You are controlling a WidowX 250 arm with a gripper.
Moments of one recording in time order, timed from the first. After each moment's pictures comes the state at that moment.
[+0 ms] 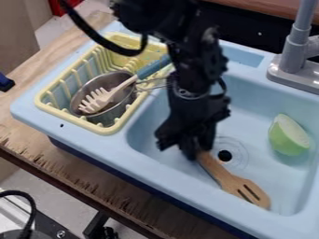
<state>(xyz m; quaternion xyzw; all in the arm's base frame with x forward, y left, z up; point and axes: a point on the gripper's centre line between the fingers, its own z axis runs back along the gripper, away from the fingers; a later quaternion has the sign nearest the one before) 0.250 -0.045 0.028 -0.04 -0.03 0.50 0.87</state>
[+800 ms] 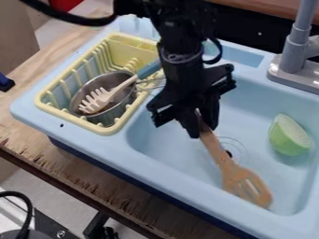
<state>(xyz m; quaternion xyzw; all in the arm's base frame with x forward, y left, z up) 0.248 -0.057 0.077 -0.10 -0.01 0.46 0.88</state>
